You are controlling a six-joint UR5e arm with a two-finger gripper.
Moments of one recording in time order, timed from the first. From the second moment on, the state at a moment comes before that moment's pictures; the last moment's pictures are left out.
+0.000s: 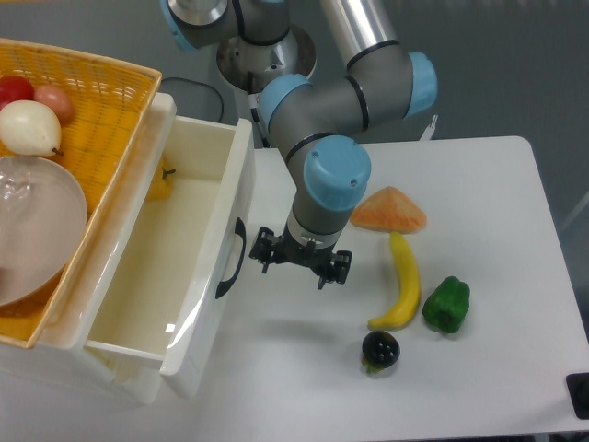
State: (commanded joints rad) arm 2.42 -1.96 -1.55 -1.24 1.37 0.63
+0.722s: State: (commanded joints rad) arm 2.38 -1.95 -1.55 -1.24 1.37 0.62
